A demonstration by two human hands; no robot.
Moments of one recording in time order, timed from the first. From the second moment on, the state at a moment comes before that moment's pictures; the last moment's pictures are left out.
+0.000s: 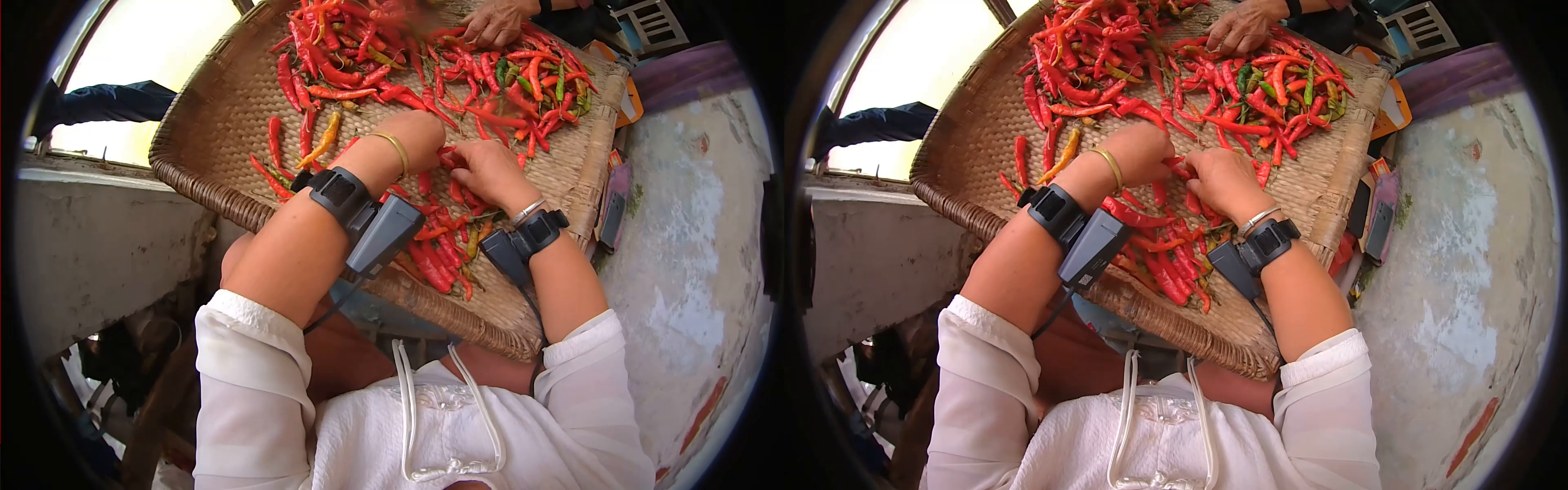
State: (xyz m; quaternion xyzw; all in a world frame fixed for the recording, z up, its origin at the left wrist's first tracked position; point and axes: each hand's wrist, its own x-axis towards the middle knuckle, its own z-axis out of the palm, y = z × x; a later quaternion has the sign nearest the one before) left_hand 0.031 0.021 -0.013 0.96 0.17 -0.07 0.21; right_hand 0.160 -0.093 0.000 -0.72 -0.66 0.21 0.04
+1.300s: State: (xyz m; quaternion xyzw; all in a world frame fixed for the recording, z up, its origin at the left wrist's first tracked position) left_hand -0.027 0.027 0.021 0.95 0.22 -0.05 0.22; right_hand 0.184 -0.086 0.045 -0.65 -0.30 0.46 0.53
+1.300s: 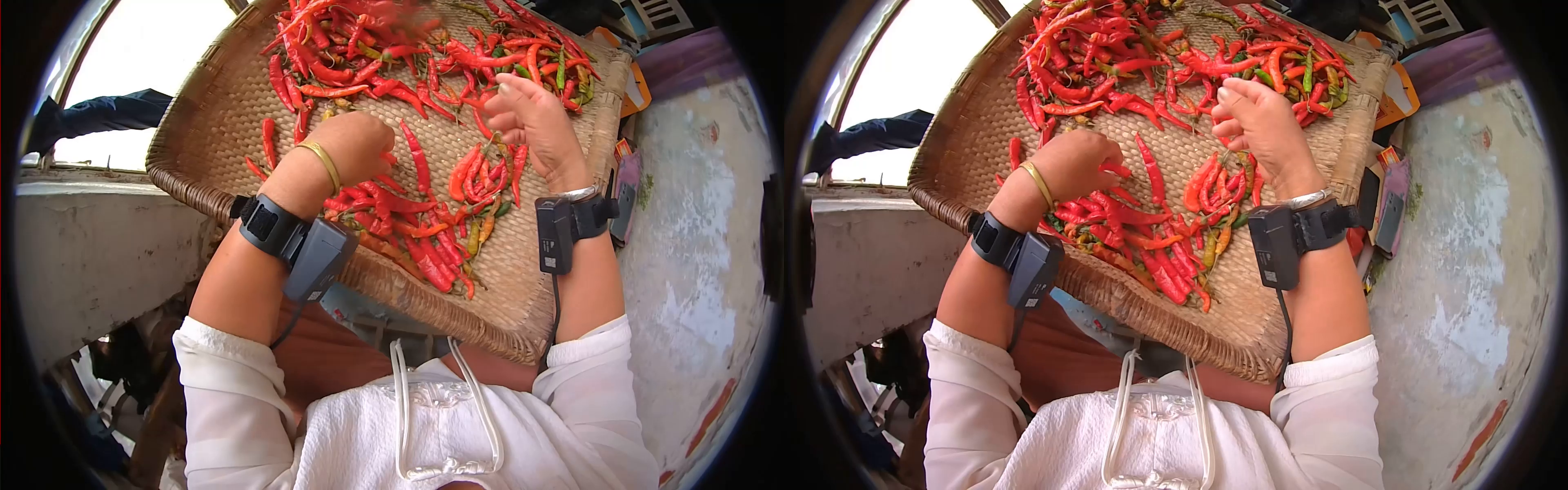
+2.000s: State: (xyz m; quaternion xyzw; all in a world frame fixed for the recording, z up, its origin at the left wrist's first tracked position) left_hand -0.017 -0.001 0.019 0.94 0.09 -0.18 0.28; right_hand 0.137 -0.095 0.011 -0.65 -0.64 0.39 0.12
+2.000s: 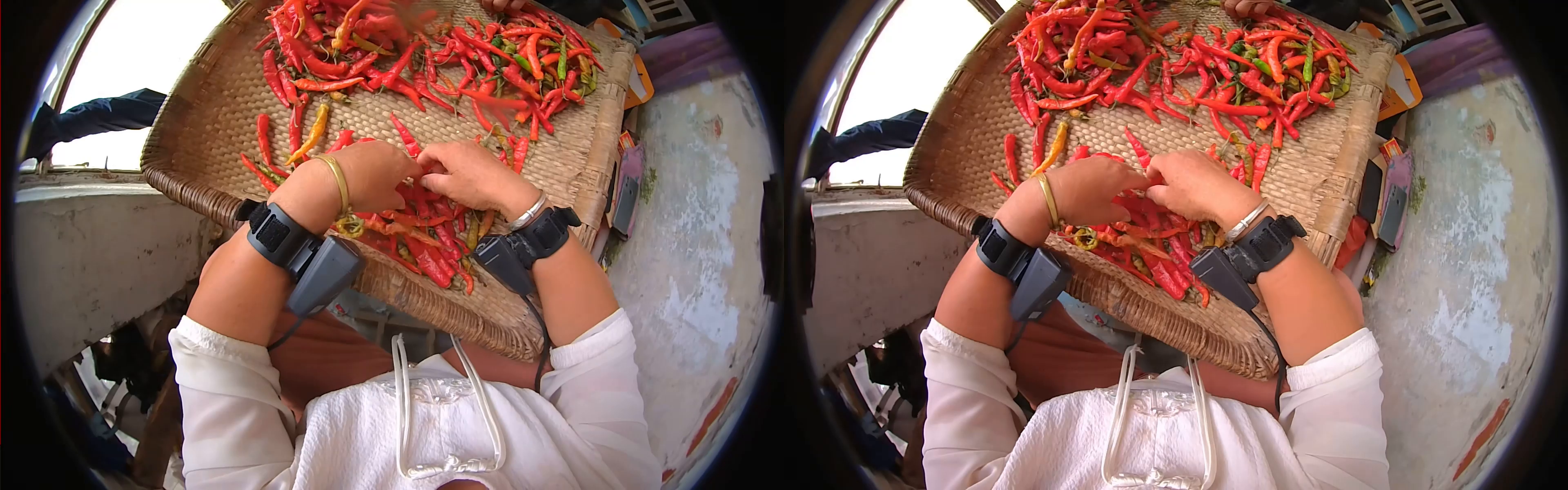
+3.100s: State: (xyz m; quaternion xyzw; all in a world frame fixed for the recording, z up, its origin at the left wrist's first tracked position) left_hand -0.001 -0.005 0.015 0.93 0.15 -0.28 0.17; right_hand 0.144 -0.090 0.016 -0.62 -0.64 0.41 0.19
